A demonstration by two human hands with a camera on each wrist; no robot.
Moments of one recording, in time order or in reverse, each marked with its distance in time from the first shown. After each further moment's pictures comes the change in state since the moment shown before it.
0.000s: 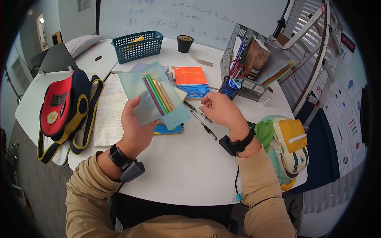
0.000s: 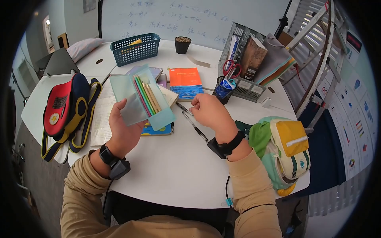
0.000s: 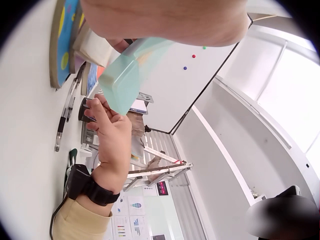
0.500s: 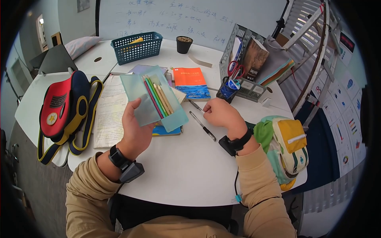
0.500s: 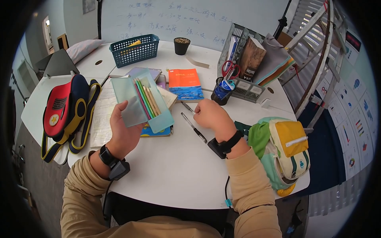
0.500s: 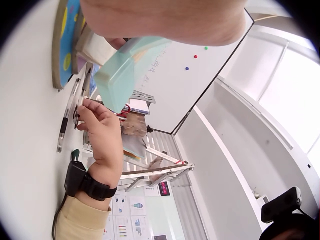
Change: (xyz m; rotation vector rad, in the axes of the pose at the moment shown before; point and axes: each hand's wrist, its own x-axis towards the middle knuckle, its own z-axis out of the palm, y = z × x) left_hand 0.003 -0.003 -0.005 0.039 0.022 -0.026; right_hand 0.001 0.019 0.003 -0.170 -0.083 0.067
